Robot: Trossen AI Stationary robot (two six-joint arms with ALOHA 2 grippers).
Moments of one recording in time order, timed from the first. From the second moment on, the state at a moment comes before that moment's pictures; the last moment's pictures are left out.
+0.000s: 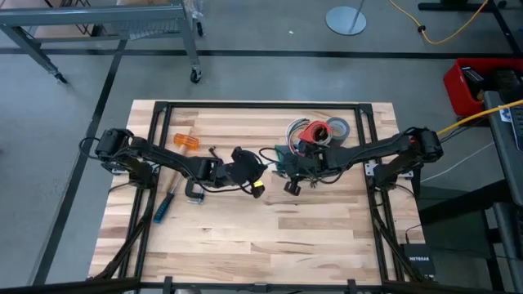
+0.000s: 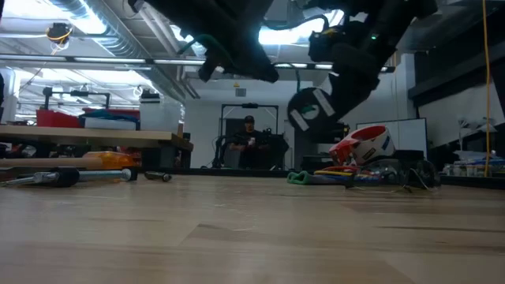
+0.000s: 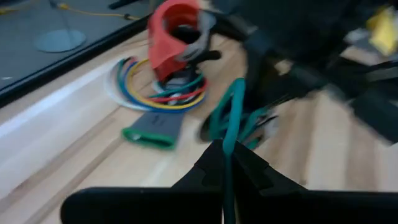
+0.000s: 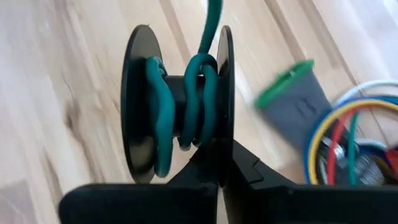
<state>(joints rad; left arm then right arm) -0.16 1.64 1.03 0.07 -0.57 -0.43 0.07 1.53 1.00 -0.53 0.28 0.37</state>
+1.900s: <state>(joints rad) -0.25 1.64 1.03 0.00 -0.62 -0.18 -0.14 1.43 1.00 -0.30 -0.53 0.33</state>
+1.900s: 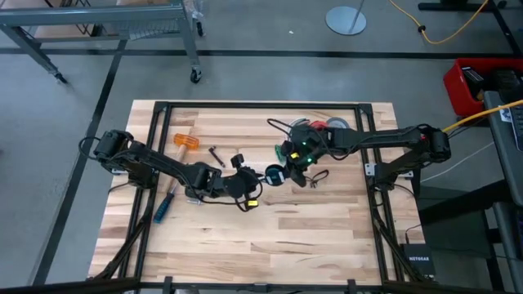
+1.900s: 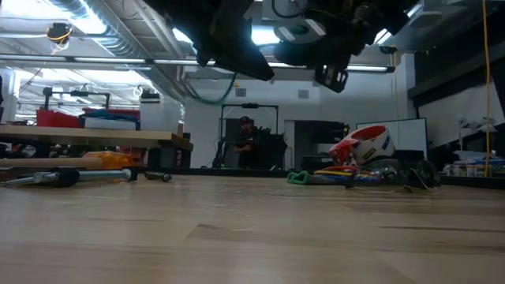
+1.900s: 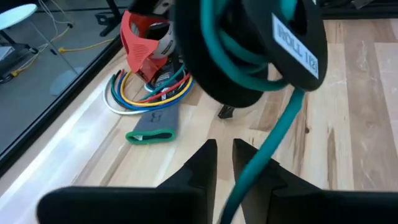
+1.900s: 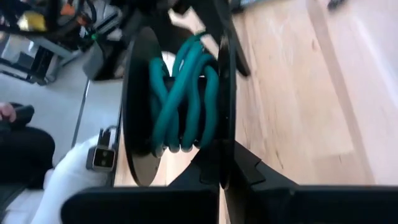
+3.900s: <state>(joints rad) -0.18 1.64 1.03 0.05 -0.61 -0.44 -0.01 1.45 1.00 -0.47 0.01 0.31</state>
